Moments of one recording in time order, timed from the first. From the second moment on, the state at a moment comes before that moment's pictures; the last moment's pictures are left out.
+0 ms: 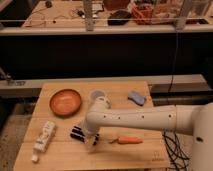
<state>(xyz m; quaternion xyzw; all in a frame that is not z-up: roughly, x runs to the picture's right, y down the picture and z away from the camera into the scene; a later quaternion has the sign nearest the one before) -0.108 0.247 0.768 -0.30 -0.23 -0.12 0.92</state>
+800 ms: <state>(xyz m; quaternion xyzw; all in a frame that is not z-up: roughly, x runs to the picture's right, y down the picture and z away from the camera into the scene) -0.110 0.250 0.776 -0.30 -0.23 -0.12 0.92</state>
